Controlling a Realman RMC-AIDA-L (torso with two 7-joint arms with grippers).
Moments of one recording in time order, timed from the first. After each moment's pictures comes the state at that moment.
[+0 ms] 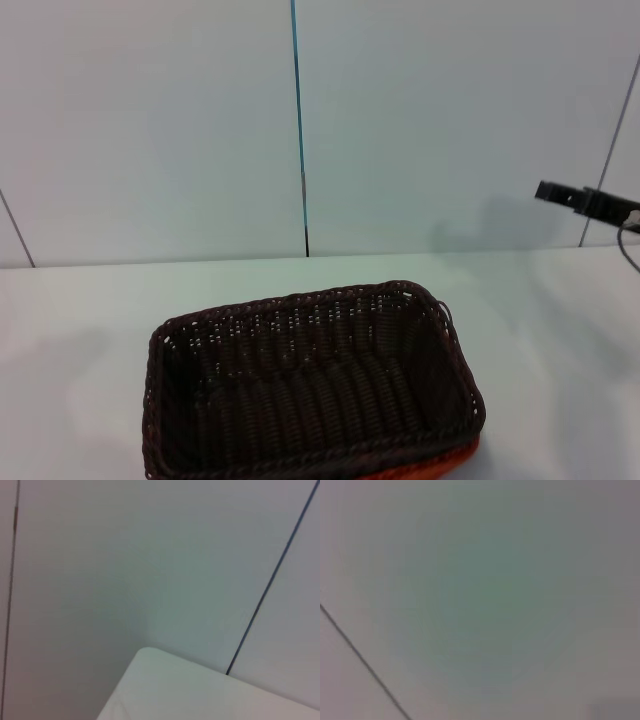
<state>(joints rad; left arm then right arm) -0.35 -2.08 0.35 0.84 2.00 0.75 -1.84 0.52 2.08 2.11 1.08 1.20 -0.71 -0.69</state>
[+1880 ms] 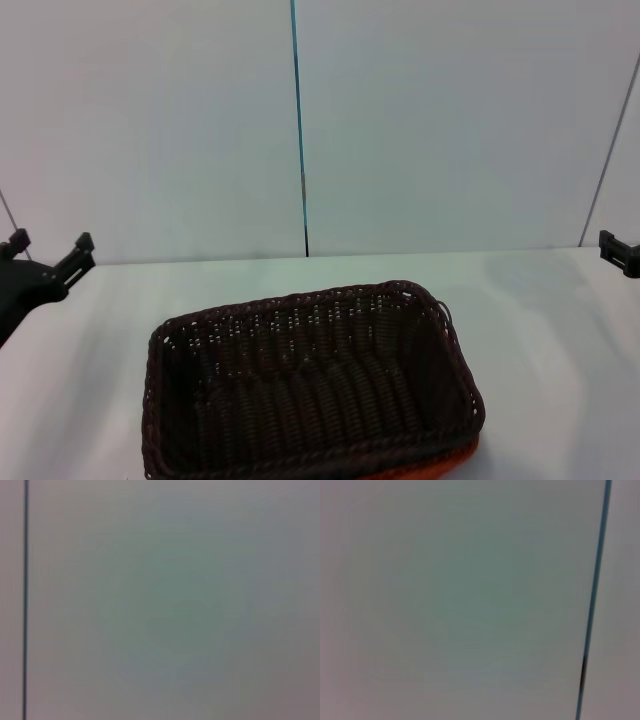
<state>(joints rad) -0.58 -2.10 0.33 0.33 1.35 0.97 -0.71 0.56 2.09 2.20 0.71 1.69 -0.44 -1.81</state>
